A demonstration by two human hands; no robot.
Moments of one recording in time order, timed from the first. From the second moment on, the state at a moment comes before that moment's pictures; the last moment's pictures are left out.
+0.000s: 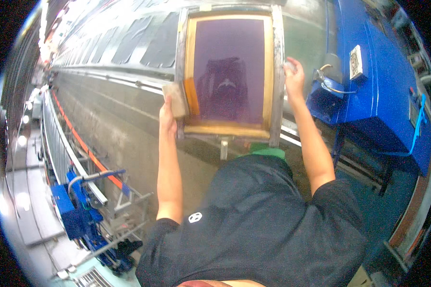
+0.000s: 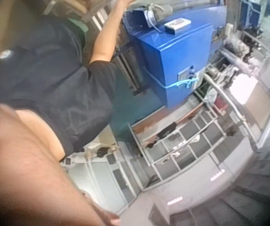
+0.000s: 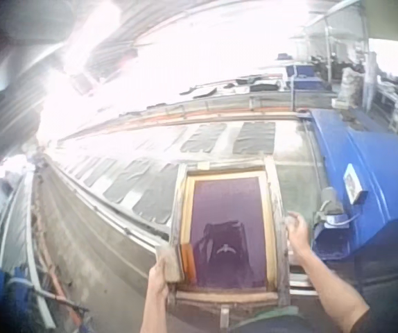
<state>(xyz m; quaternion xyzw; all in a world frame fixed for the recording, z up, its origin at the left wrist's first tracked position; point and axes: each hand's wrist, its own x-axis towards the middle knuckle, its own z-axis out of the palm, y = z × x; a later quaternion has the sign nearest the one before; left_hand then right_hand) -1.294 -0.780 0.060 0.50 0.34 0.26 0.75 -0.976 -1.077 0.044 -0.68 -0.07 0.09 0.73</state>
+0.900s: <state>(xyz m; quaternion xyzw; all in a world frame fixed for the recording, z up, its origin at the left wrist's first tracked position) -1.113 -0.657 0.034 0.63 0.32 0.04 0.71 -0.891 -1.006 -0.027 -0.87 0.07 -0.10 0.48</state>
